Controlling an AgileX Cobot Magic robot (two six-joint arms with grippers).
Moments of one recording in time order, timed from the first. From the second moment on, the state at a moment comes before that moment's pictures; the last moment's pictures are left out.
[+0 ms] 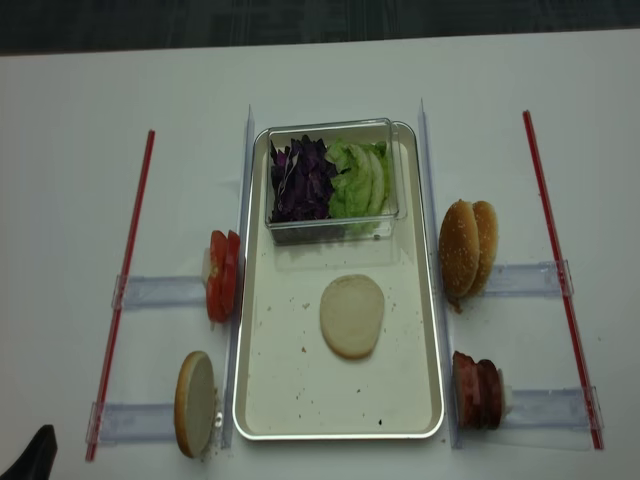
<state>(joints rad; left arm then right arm) 0.01 -0.02 -0.49 0.05 1.19 -0.04 -0.08 0.55 -0.62 0.03 1.01 0.05</state>
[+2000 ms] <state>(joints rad) 0.01 -0.02 -0.49 0.05 1.19 -0.04 -0.08 1.48 -1.19 0.08 0.97 -0.07</state>
